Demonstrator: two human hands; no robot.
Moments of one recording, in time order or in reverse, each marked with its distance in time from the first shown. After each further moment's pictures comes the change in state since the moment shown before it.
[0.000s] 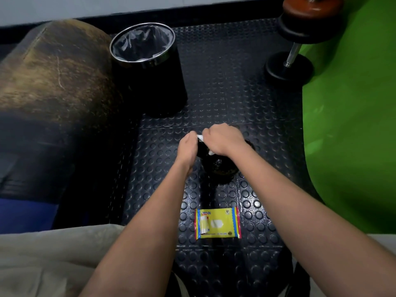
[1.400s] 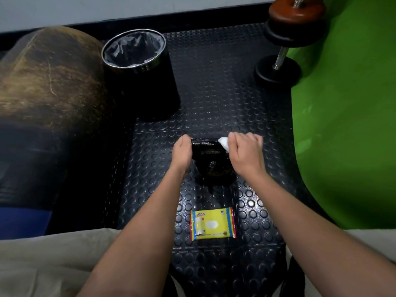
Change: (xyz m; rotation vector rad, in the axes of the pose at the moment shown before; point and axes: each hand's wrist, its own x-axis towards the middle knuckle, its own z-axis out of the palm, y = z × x) left_hand -0.002 -0.001 0.004 0.076 0.058 0.029; right_hand -0.042 0.078 0.045 0.145 0.593 -0.004
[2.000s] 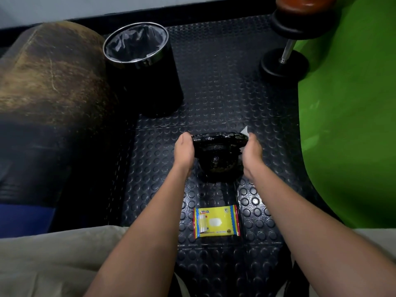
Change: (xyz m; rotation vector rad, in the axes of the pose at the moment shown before) left_hand 0.000 -0.005 0.000 -0.051 0.066 -0.037; right_hand 0.012 0.004 0.034 0.941 -0.063 1.106
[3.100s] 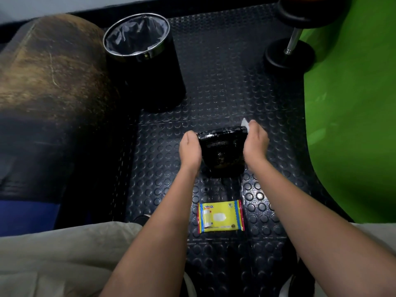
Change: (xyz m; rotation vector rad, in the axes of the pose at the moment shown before) left_hand -0.020 -0.002 0.007 0.021 0.090 0.069; right_hand -0.018 -0.012 0.002 -0.067 0.044 -0.373
